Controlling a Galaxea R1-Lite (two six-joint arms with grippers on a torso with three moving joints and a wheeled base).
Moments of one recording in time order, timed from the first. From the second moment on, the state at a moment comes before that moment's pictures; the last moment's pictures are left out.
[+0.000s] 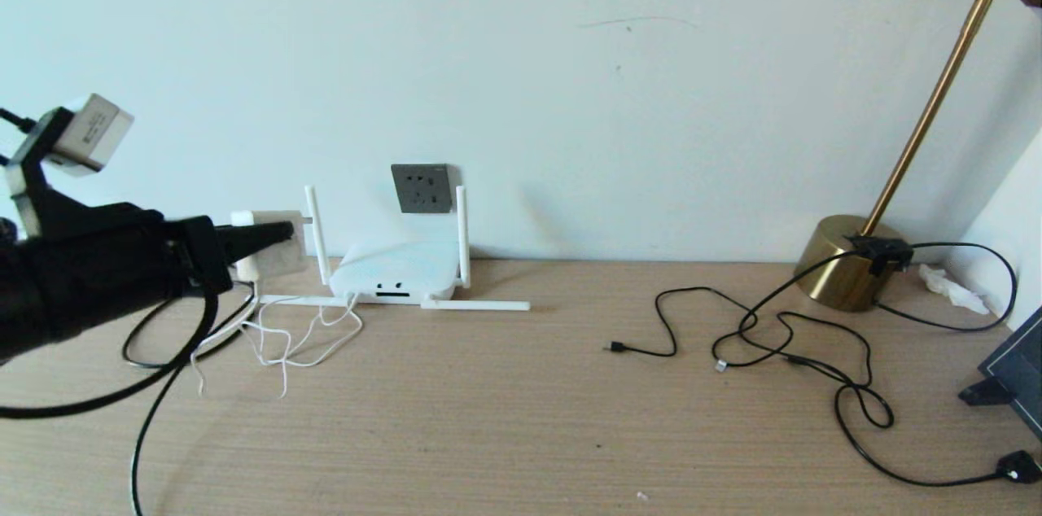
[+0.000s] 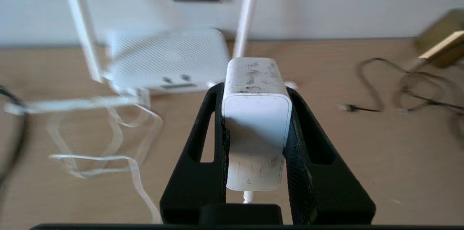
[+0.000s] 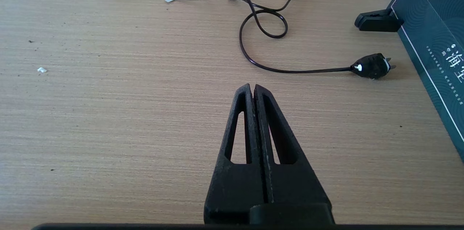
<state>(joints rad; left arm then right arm) -0.10 1.30 -0.80 -0.31 -0.22 -0.13 0.00 0.00 -0.10 0.25 0.00 0.00</state>
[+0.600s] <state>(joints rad) -0.27 1.35 -0.70 -0.53 0.13 -0.27 0.00 0.00 -0.10 0.25 0.00 0.00</state>
